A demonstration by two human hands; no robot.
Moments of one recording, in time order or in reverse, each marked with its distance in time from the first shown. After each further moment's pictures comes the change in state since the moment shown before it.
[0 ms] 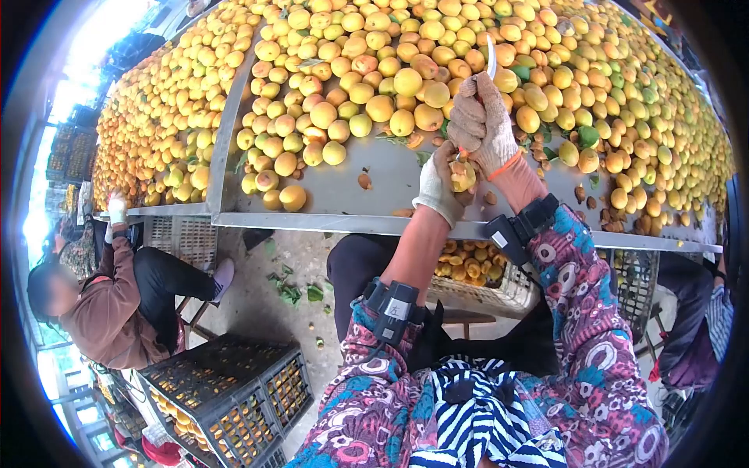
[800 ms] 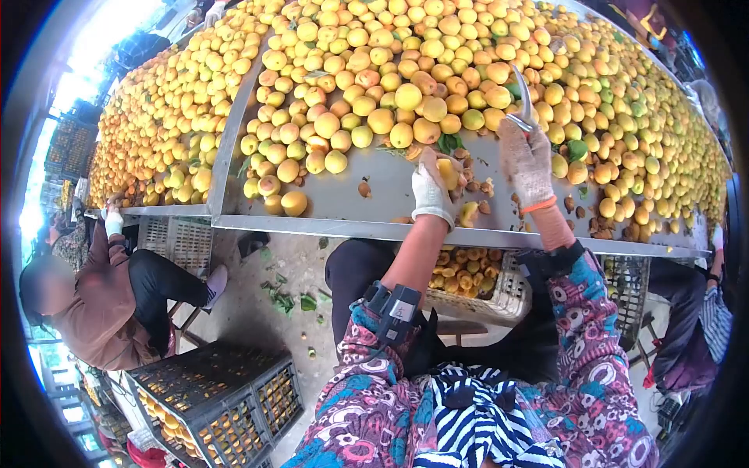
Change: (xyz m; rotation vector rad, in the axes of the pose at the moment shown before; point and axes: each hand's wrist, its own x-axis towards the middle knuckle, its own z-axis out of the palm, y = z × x) left_hand -0.013 0.032 0.021 -0.187 0.268 -0.100; right_hand -0.066 -0.035 0.020 -0.897 0.361 -0.324
